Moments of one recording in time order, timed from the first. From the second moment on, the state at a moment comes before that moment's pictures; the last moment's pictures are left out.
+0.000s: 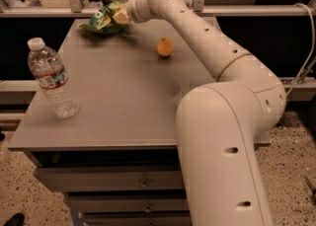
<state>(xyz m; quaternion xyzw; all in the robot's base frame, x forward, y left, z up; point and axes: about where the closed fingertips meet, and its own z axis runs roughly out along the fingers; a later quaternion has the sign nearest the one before) 0.912 0.096 0.905 -0.43 0.71 0.10 0.55</state>
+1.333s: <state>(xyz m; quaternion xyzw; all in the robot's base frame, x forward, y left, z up) 0.768 0.105 0.932 -0.40 0.71 0.14 0.57</state>
